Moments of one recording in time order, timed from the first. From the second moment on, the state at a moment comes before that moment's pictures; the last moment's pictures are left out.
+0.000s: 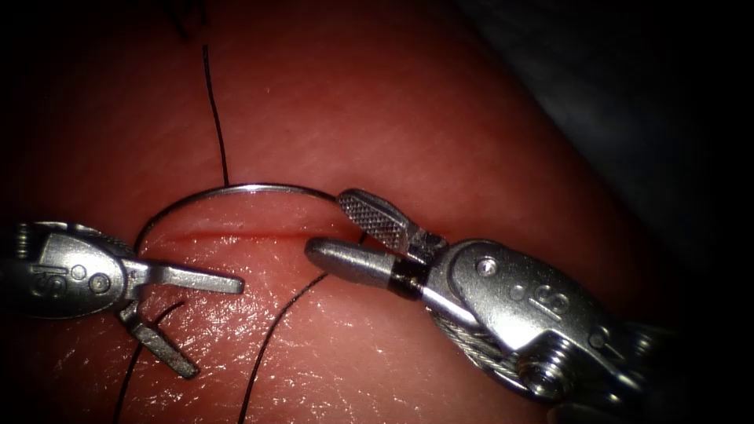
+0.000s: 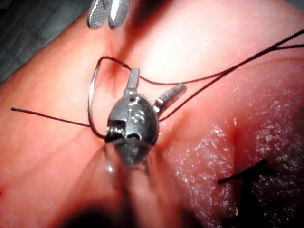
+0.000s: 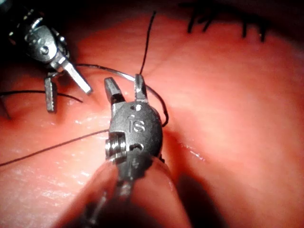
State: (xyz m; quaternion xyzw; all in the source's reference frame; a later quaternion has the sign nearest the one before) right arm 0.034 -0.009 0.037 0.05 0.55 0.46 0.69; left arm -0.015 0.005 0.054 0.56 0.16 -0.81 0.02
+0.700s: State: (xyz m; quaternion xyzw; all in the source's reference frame) right arm 0.034 -0.009 0.037 0.05 0.56 0.46 0.69; left arm -0.014 0.005 0.053 0.56 0.15 -0.82 0.02
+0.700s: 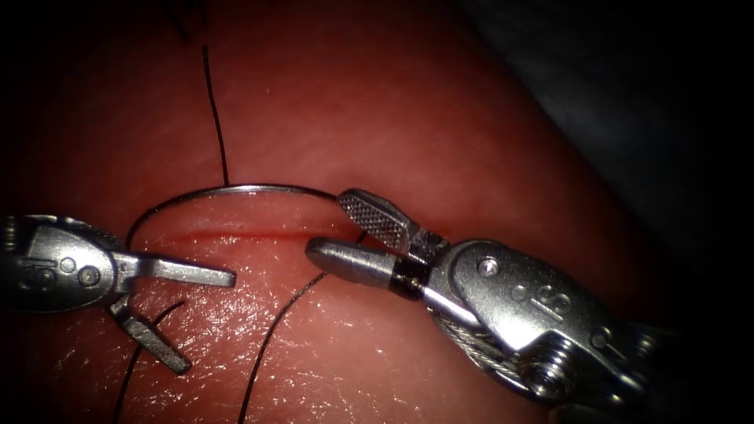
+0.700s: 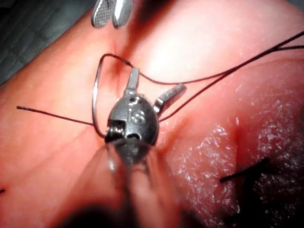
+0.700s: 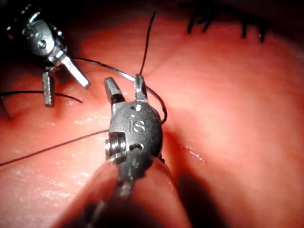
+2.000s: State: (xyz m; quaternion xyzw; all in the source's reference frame) right arm 0.034 -0.009 0.037 0.05 0.56 0.45 0.70; left arm -0.009 0.008 0.054 0.54 0.09 -0.84 -0.04
